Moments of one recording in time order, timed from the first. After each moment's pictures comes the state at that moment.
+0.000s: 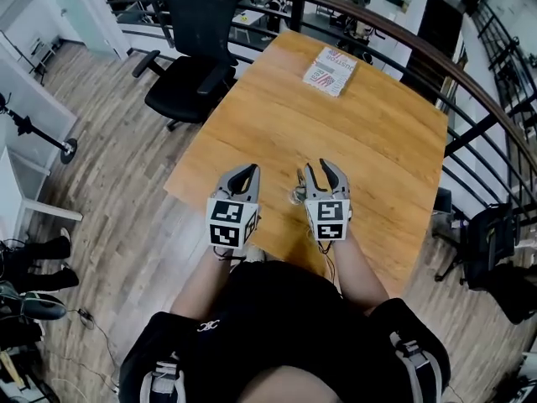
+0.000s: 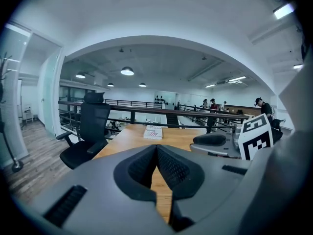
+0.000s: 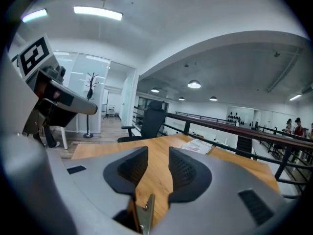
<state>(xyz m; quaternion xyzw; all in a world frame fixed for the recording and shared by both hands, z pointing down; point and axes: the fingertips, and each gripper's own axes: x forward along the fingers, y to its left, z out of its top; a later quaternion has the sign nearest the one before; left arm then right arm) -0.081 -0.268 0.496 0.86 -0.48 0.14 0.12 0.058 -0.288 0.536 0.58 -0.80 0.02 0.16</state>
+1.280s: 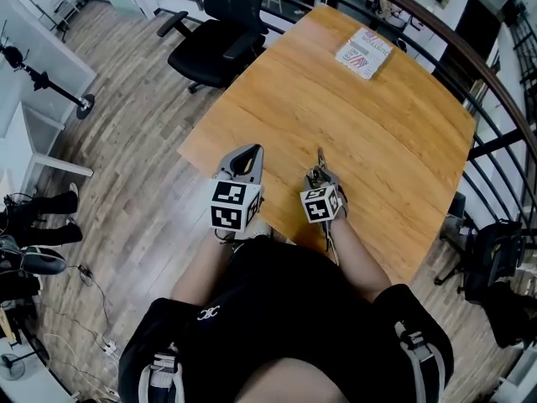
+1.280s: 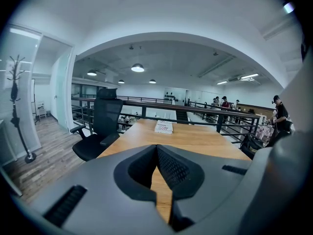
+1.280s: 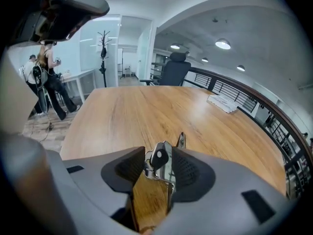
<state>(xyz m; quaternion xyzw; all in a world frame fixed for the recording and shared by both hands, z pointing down) -0.118 -0.266 0.522 0.82 -0.53 0.15 0.14 0.027 -0.264 0.743 0.46 -0.78 0.13 0.39</state>
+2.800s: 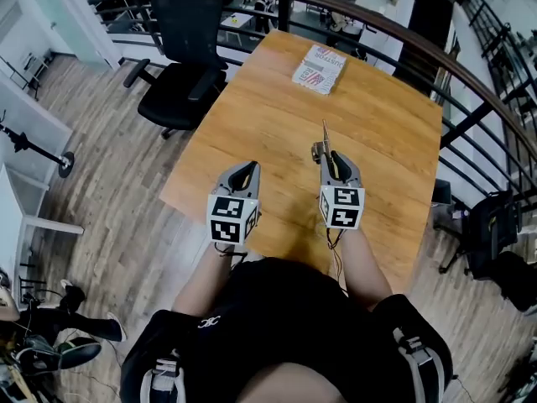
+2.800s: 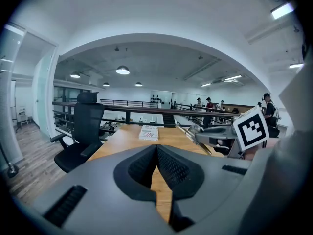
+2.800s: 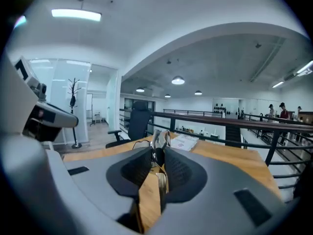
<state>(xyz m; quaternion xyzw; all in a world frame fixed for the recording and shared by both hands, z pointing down) -0.054 -0.289 0.498 0.87 -0.46 0.15 0.11 0.128 -0.312 0.529 0.64 -0.76 0.08 0.13</state>
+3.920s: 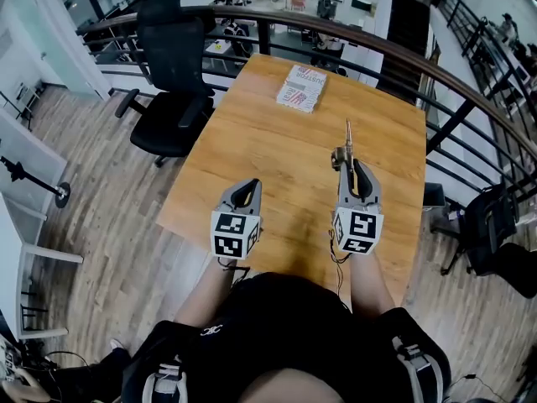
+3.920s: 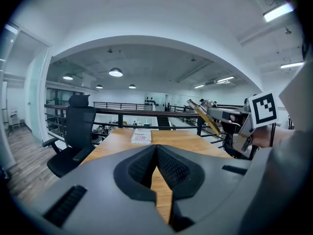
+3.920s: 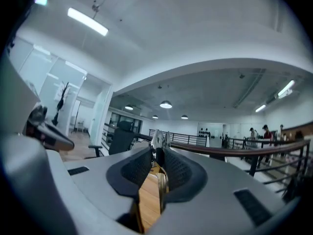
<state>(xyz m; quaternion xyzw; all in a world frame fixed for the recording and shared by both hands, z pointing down) -0.021 -0.274 0.484 0.89 -0.43 0.14 0.09 0.190 -0.256 0.424 0.71 -0.70 -0.05 0.06</state>
